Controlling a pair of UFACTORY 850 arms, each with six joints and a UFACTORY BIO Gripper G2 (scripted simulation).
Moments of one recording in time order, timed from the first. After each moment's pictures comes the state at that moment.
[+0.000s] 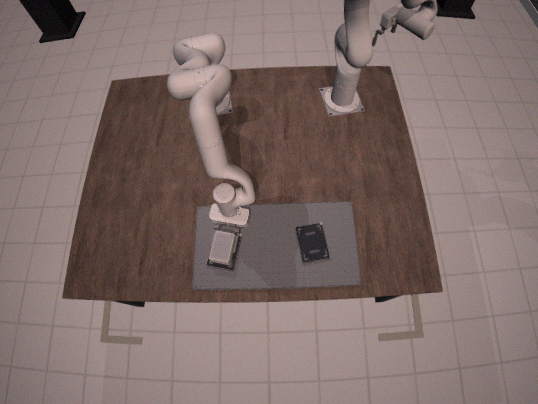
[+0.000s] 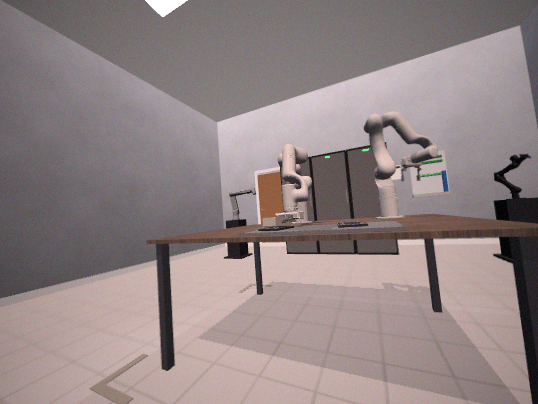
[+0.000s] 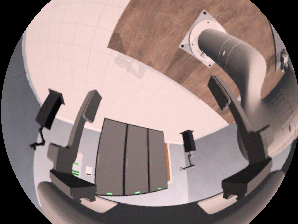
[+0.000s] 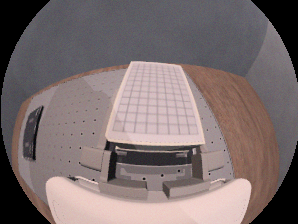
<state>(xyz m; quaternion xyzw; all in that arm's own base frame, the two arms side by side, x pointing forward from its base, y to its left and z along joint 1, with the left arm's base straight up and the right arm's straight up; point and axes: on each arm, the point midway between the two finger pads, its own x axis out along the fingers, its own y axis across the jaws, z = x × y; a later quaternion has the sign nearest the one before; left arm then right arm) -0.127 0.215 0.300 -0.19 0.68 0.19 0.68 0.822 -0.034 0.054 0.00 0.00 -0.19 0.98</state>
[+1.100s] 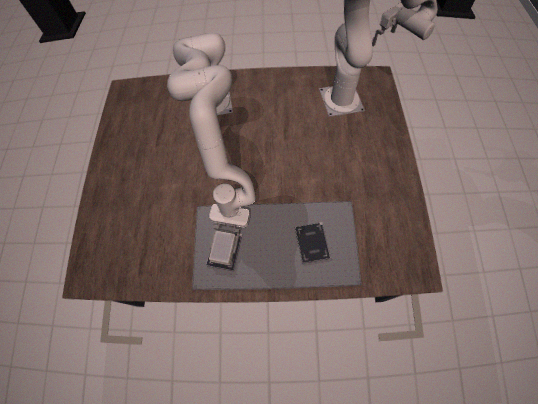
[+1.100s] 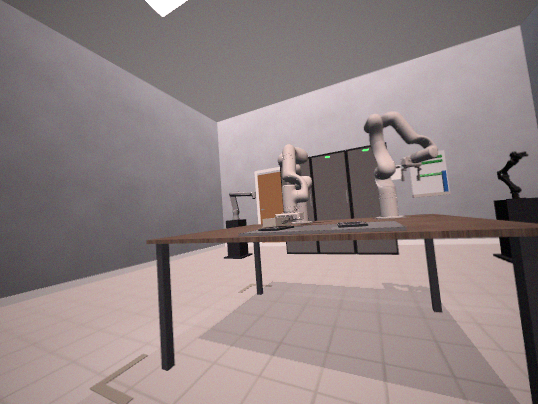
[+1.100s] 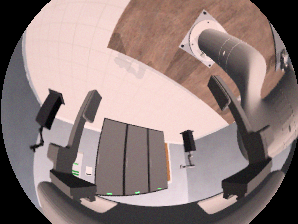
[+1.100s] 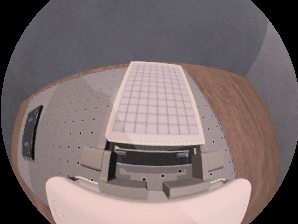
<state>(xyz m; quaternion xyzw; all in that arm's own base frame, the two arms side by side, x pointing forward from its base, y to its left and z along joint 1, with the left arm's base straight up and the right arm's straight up) -0.127 0.215 0.300 -0.19 0.68 0.19 0.68 0.822 -0.034 0.050 0.00 0.00 -0.19 0.98</state>
